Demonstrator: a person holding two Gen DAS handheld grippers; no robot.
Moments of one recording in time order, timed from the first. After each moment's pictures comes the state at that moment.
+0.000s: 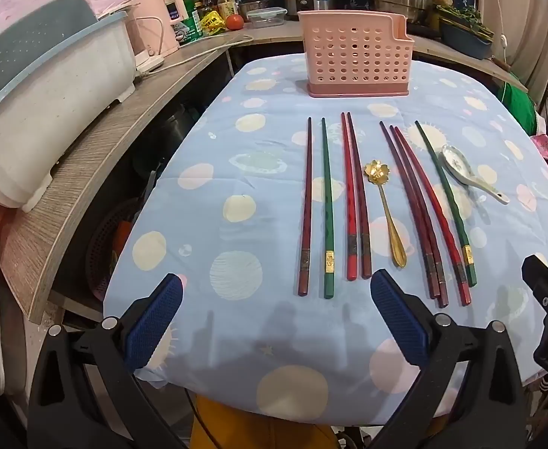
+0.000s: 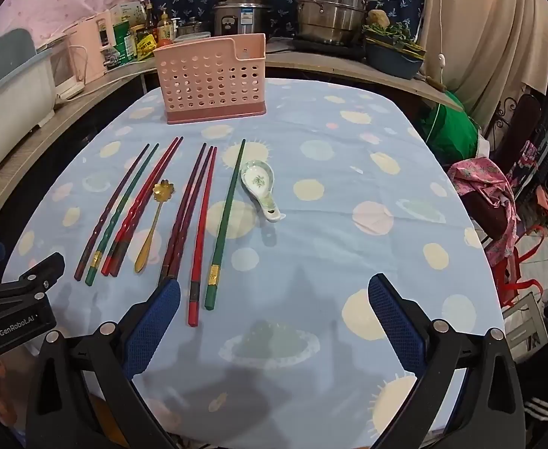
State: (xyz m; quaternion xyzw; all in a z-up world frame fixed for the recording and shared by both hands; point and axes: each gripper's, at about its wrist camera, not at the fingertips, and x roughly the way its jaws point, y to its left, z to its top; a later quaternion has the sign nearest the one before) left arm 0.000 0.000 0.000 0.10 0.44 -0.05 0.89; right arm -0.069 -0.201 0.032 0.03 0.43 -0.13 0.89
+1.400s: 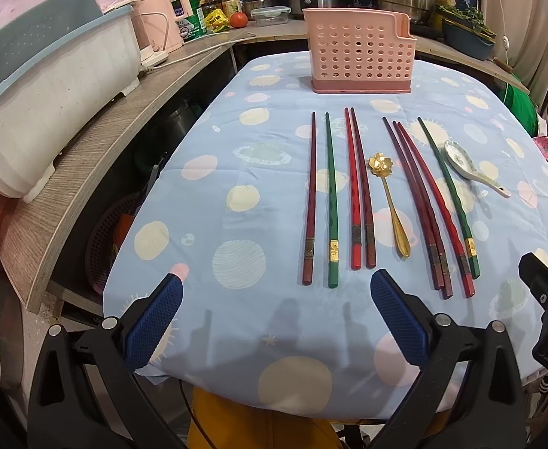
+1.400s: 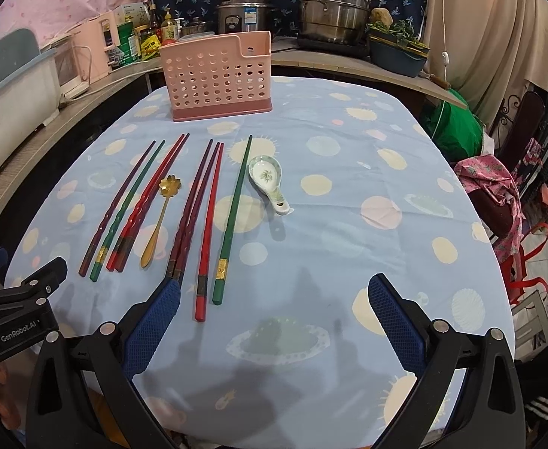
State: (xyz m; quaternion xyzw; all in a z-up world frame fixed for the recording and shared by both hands) left arm -0.008 0.005 -0.004 0.09 0.44 -0.05 0.89; right arm -0.071 -0.198 0.027 0.03 0.43 -0.12 0.89
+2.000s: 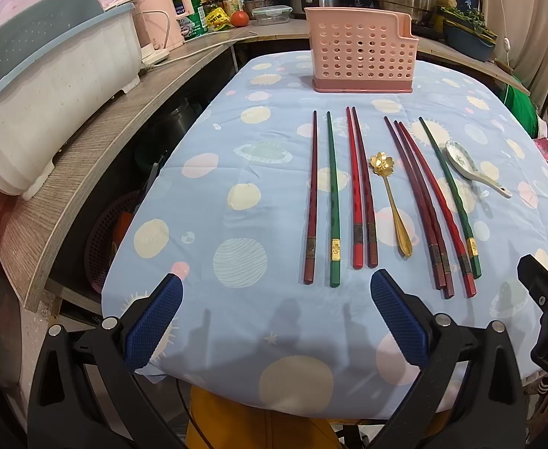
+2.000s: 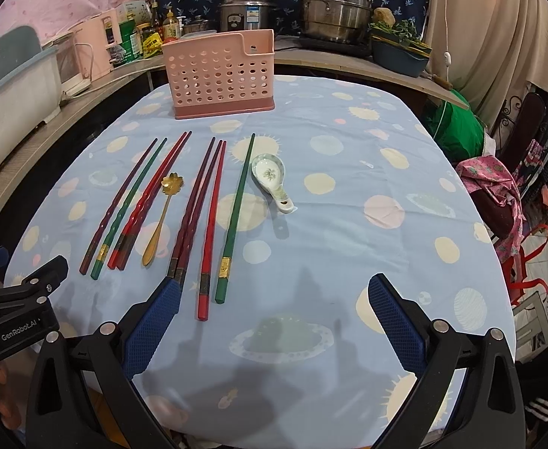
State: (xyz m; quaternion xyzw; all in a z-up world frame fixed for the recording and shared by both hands) left arm -0.009 0.006 -0.005 0.09 0.44 -0.05 0.89; right arm -0.072 -0.197 0.027 0.03 0.43 -0.12 0.89
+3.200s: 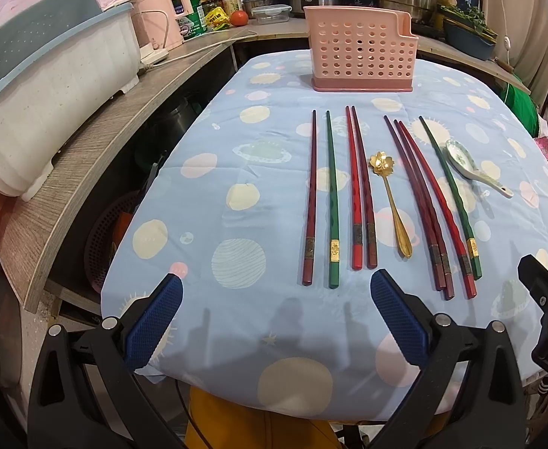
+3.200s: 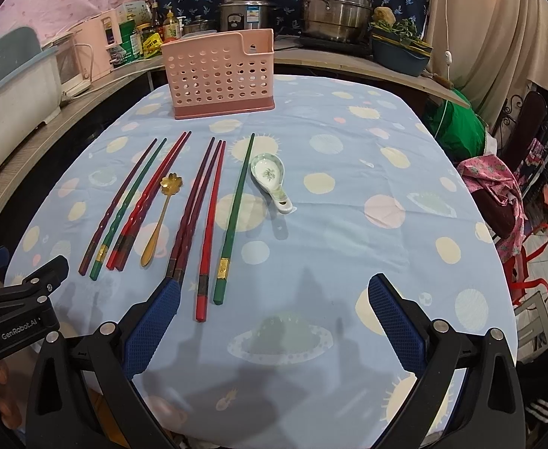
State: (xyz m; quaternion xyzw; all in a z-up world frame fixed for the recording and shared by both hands) left arm -0.009 0.008 -0.007 0.09 0.44 -0.05 0.89; right arm -0.071 -0.198 0.026 0.03 0.43 -0.12 0.89
